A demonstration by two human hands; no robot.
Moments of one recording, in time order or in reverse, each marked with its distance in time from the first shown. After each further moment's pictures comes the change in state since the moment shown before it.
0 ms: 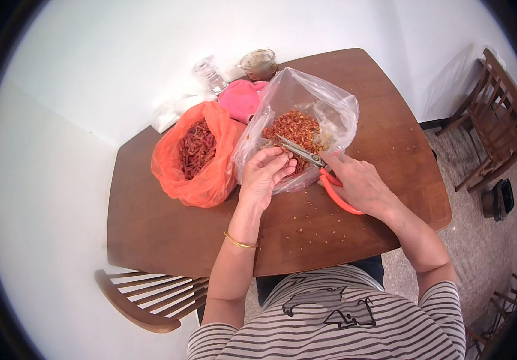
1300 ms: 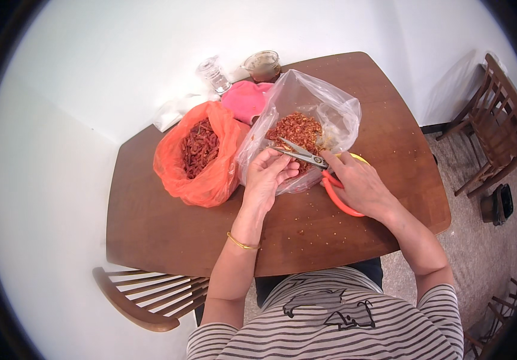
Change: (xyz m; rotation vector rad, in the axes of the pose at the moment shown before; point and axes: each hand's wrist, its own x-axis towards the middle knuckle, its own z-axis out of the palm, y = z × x) left_hand 0.000 -0.004 -0.002 0.029 -0.041 0.067; right_hand 0.000 0.000 0.002 -0.022 0.035 -0.013
